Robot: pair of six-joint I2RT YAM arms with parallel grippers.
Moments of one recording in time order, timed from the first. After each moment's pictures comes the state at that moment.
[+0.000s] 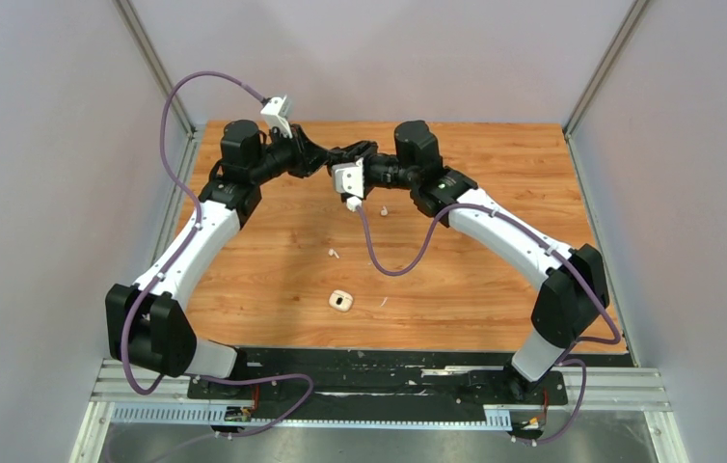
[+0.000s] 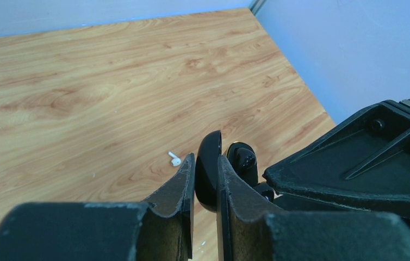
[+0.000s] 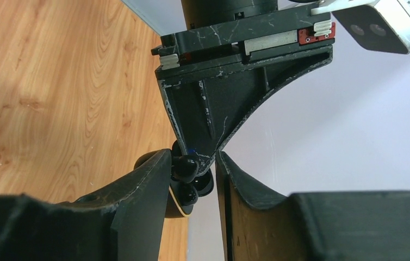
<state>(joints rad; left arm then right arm) -0.27 1.40 1.20 0.01 0.50 -0.37 0.70 1.67 1.49 -0.01 -0.60 -1.17</state>
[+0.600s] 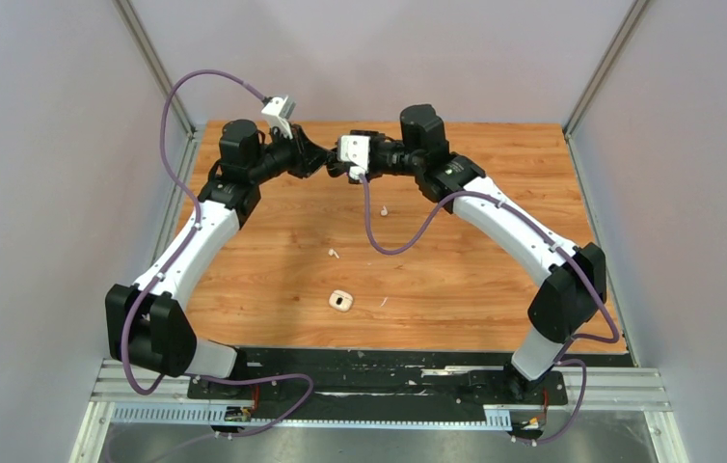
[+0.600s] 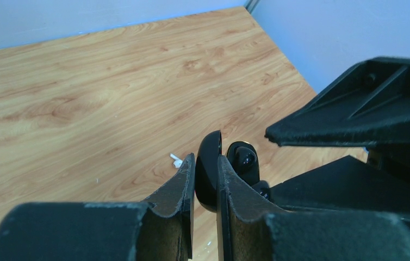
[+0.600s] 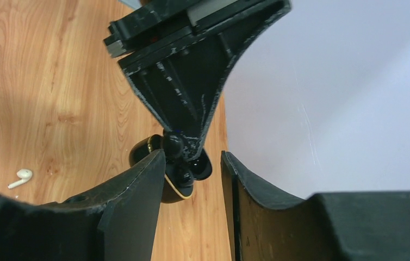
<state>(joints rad) -0.27 1.40 1.20 0.02 0.53 -0.33 0.65 1.69 1.61 -0.15 -0.61 -0.95</state>
